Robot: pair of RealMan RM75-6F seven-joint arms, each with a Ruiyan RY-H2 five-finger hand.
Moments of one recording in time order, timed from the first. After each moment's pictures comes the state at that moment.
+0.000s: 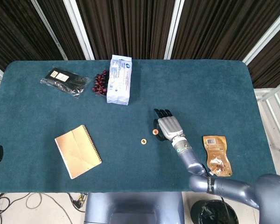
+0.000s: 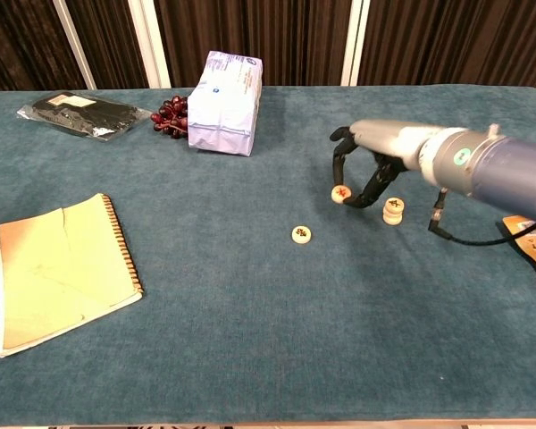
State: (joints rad) left arm -0.07 -1.06 -0.12 -1.68 1.35 1.48 -0.04; right arm 0.87 -1.63 0.24 -1.38 -0.81 0.86 -0.42
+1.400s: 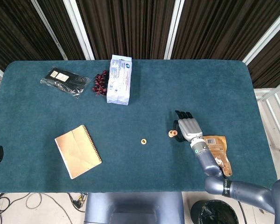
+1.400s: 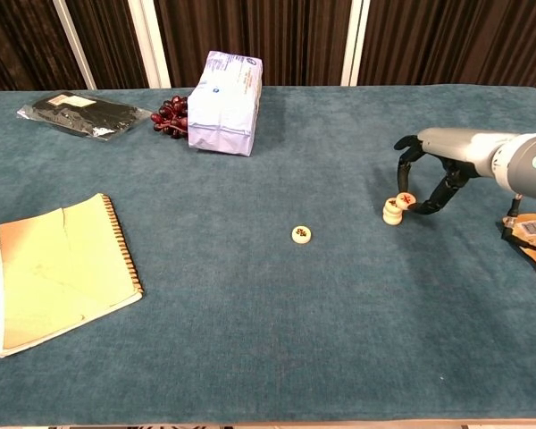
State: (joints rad) left arm -0.07 -1.06 -0.12 -1.69 1.34 1.47 -0.04; right arm 0.80 -1.53 0.17 -1.40 -0.77 0.87 -0.39
